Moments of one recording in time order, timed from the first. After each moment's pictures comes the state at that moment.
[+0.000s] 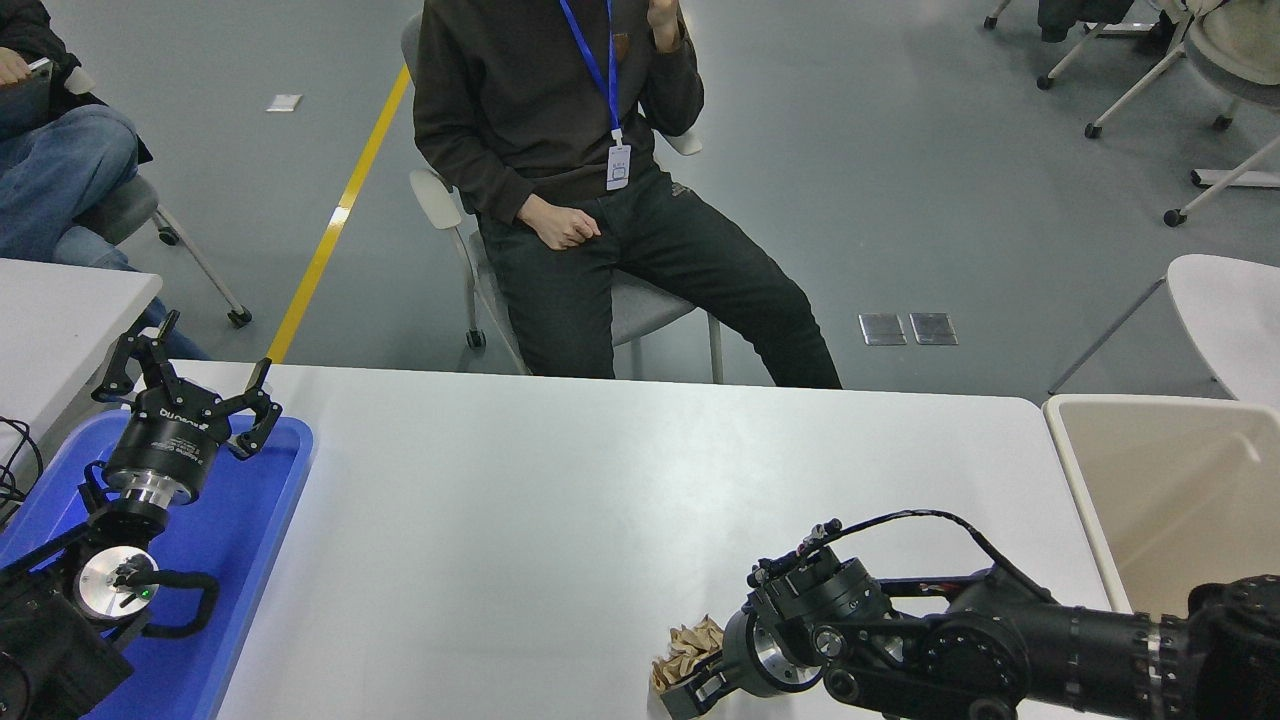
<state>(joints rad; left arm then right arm) -0.56 0.46 -0.60 -0.39 -0.23 -0.70 -0.59 0.81 -0.14 0.02 1.23 -1.53 0.43 -0.36</state>
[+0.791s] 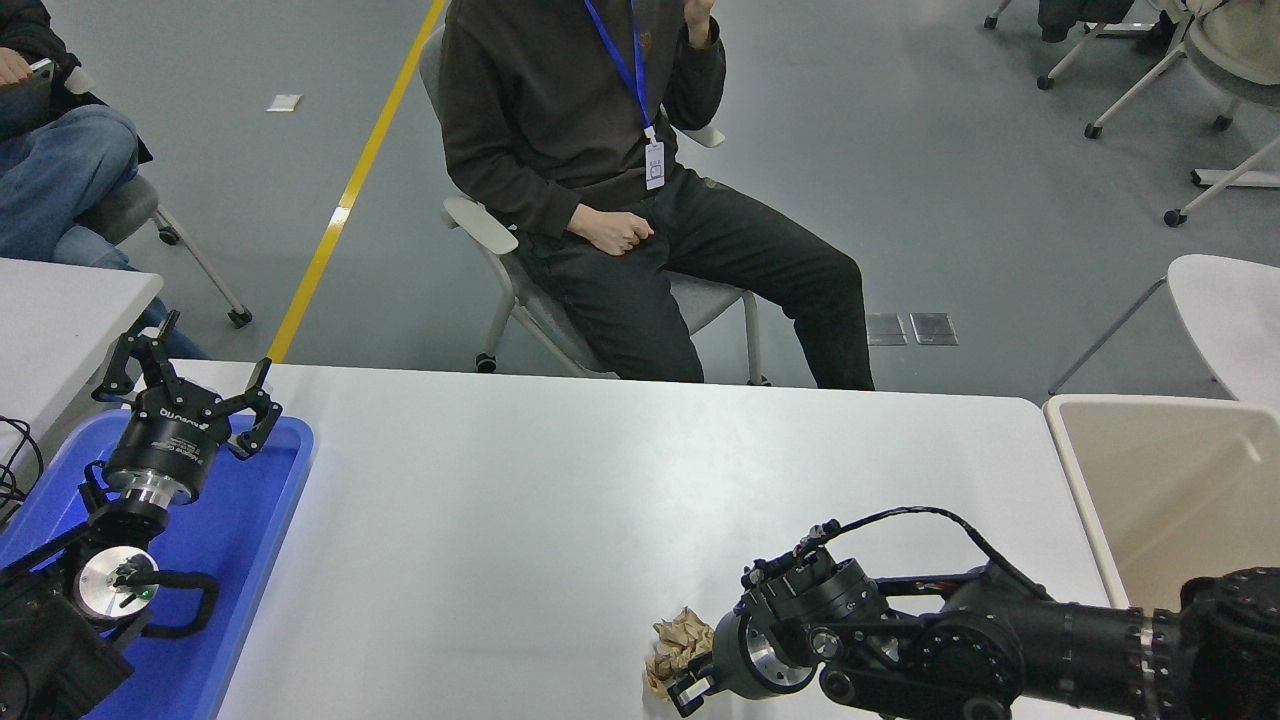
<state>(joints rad) -0.56 0.46 -0.60 -0.39 -0.23 -0.70 -0.59 0.85 -0.15 0.03 1.23 -1.44 0.43 -0.27</state>
